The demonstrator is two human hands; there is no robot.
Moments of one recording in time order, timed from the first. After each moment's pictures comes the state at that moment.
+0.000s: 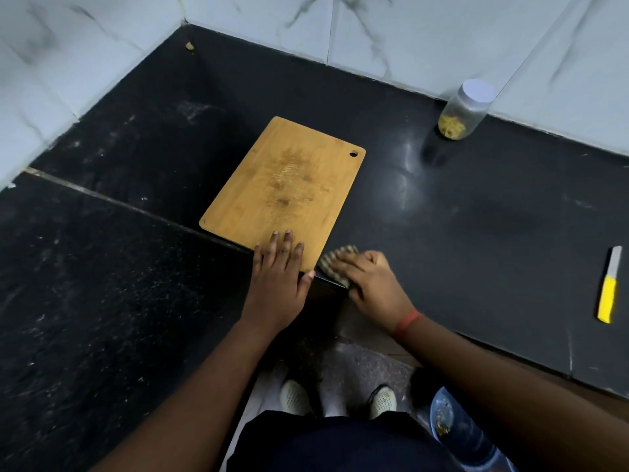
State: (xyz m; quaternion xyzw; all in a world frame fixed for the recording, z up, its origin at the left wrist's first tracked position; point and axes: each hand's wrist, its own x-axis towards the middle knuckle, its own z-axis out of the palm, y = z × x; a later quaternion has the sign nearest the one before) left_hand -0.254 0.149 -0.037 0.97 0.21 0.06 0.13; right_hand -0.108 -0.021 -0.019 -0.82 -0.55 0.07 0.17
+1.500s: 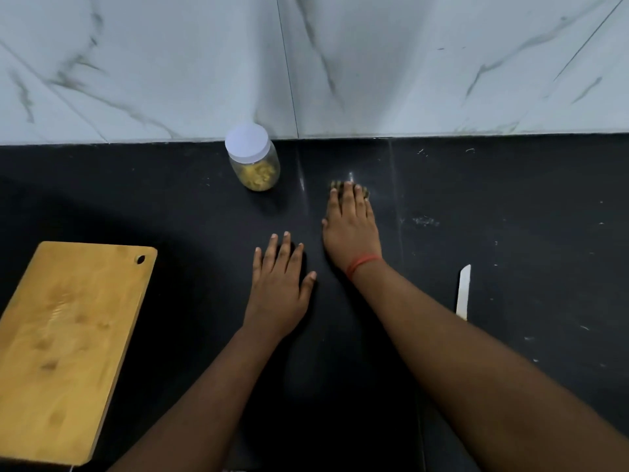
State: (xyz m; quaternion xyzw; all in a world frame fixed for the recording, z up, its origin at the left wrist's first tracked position) left_hand 0.116 -0.041 -0.017 0.99 0.09 -0.01 0.11; right_hand 0.266 -0.151 -0.033 -0.97 -0.23 0.02 0.10
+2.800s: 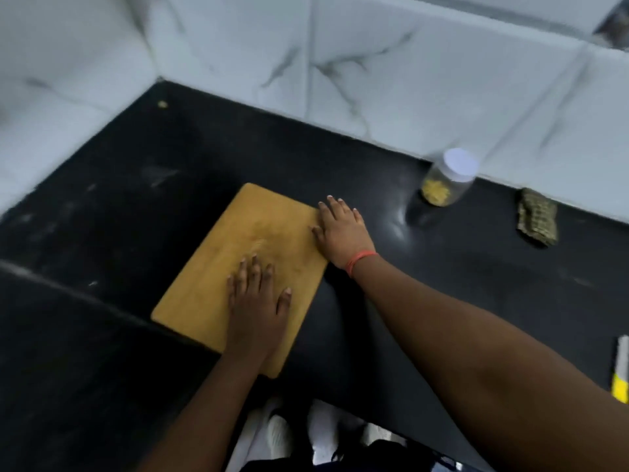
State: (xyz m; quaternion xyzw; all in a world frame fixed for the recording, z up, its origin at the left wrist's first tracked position) left_hand -0.134 0.196 -0.018 0.92 0.35 0.06 0.17; right_hand 0.091 0.147 0.006 -0.89 -0.44 0.09 0.07
